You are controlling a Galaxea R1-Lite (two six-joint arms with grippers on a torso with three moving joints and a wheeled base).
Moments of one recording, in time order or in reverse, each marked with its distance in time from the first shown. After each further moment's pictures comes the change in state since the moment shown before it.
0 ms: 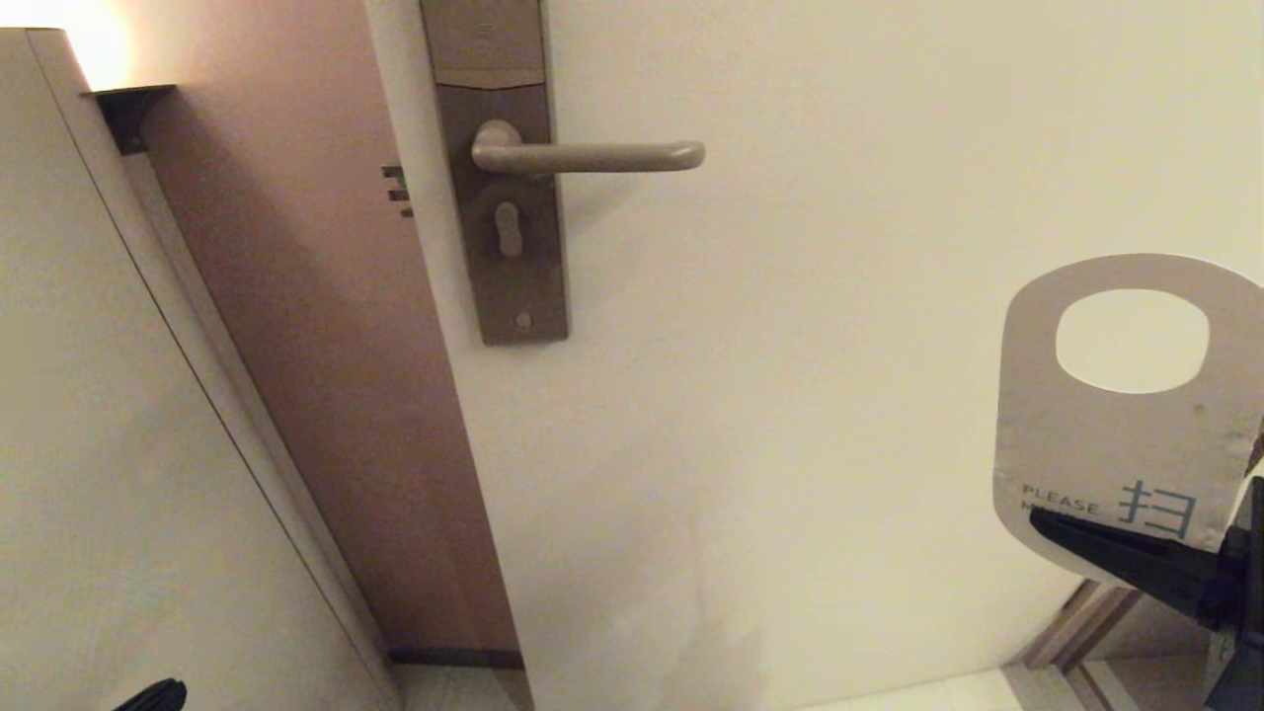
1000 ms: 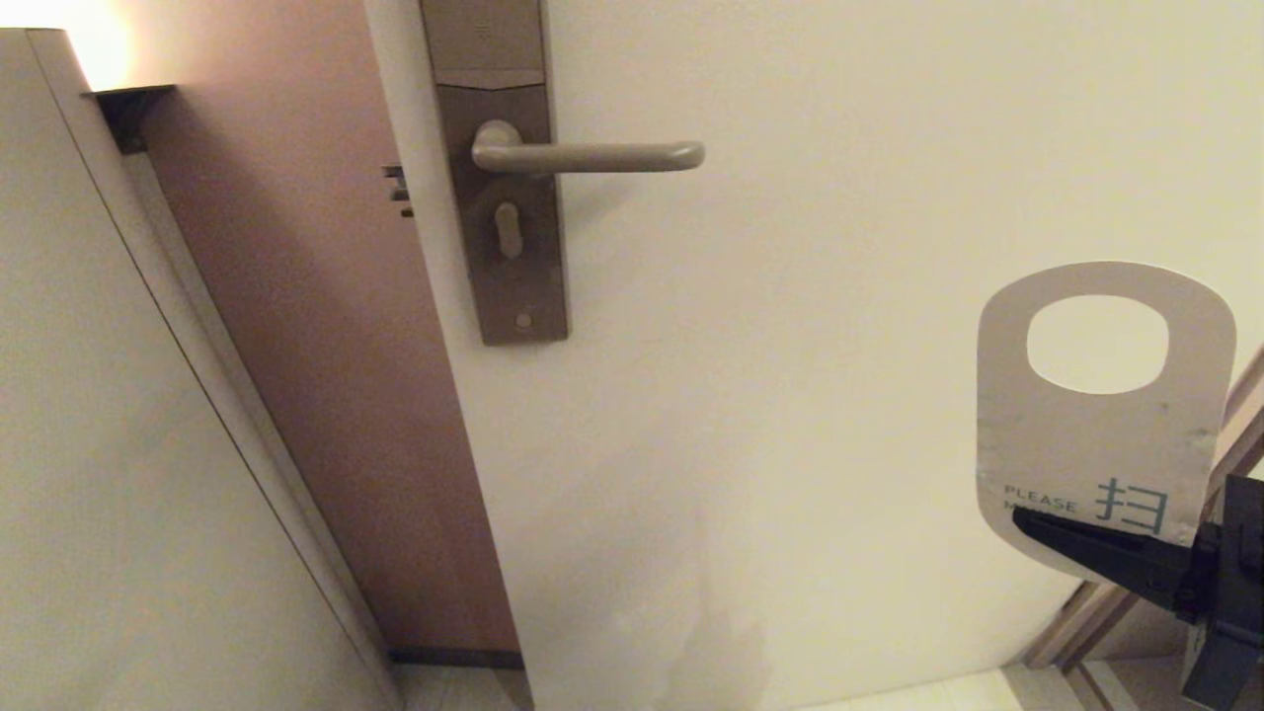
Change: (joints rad) left arm 0.148 -0.269 0.000 0.242 0.010 0.037; right arm 0.000 0.038 -0.007 -0.001 0.001 -0.002
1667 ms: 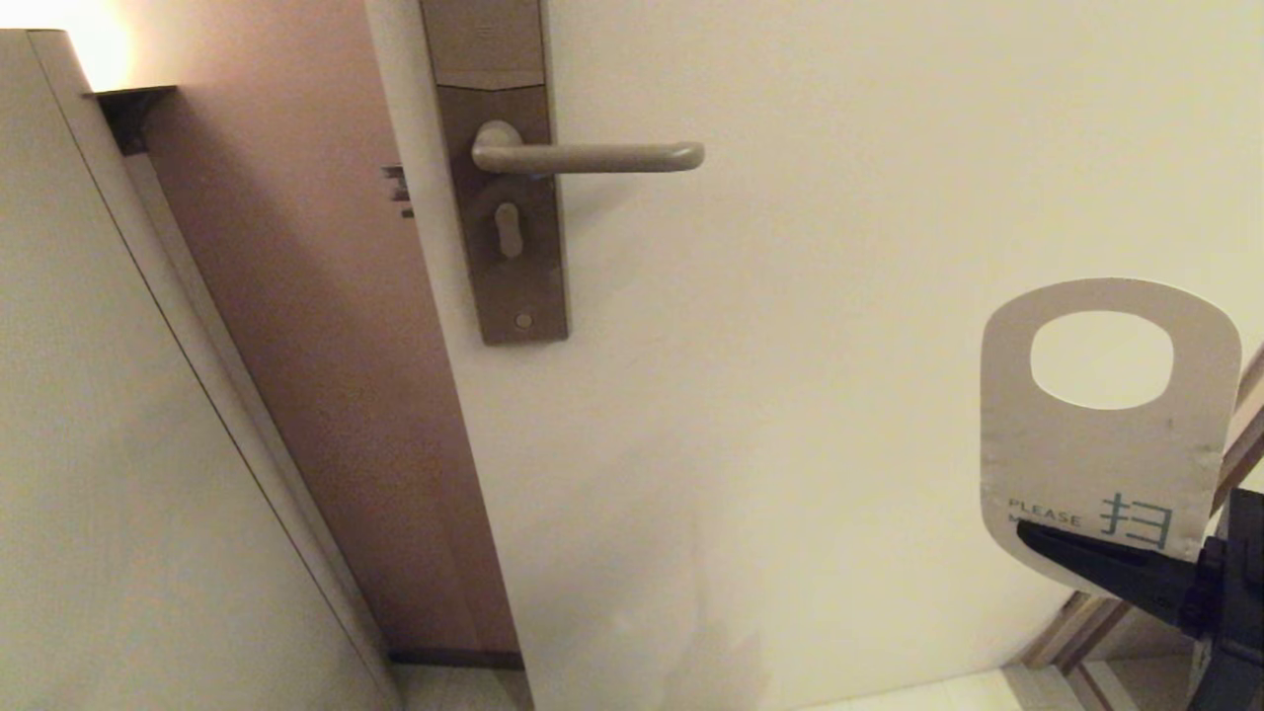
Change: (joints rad) left arm 0.023 -0.278 0.002 0.079 -0.036 0.137; right arm 0.001 -0.017 0.029 0.000 0.000 -0.004
